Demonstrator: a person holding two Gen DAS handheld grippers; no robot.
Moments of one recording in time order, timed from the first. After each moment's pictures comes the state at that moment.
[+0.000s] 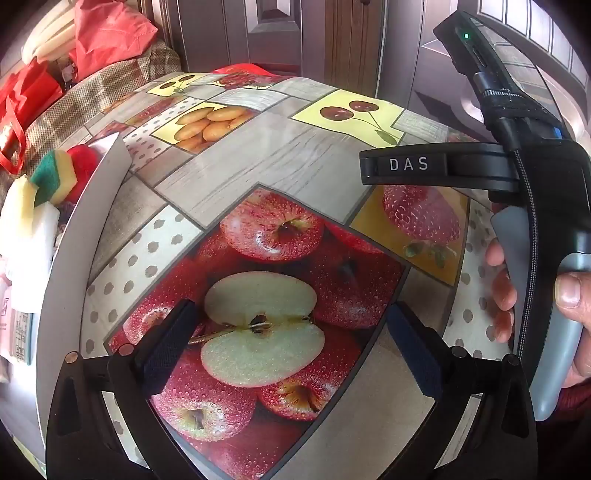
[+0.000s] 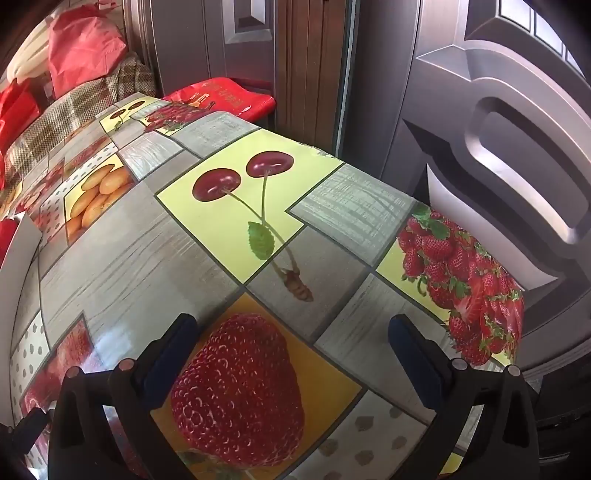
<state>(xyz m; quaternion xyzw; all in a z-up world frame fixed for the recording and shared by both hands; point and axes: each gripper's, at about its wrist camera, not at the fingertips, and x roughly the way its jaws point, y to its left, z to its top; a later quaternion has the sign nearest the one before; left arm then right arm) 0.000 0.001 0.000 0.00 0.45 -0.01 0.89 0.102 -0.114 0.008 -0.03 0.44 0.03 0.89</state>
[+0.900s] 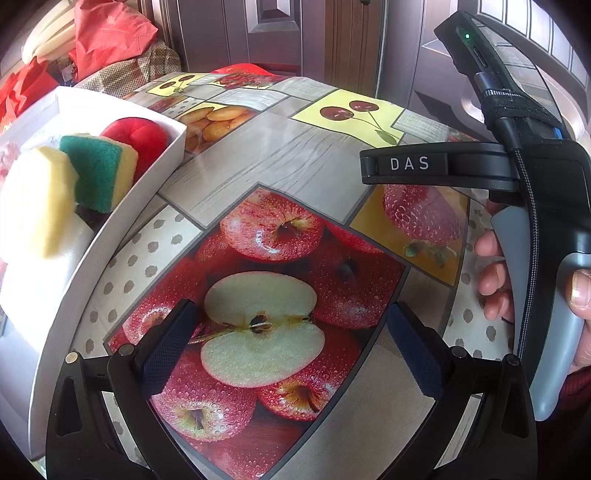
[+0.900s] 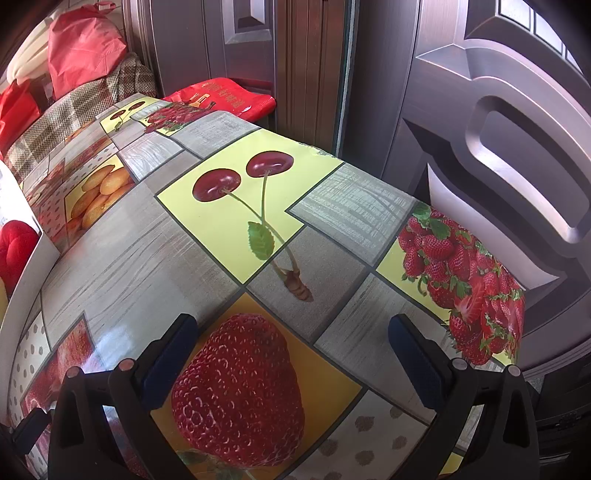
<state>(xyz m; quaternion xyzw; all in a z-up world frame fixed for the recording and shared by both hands) 0.000 0.000 0.000 0.01 0.45 -0.01 0.89 0.102 -0.115 0.008 -0.03 0.45 0.04 0.89</state>
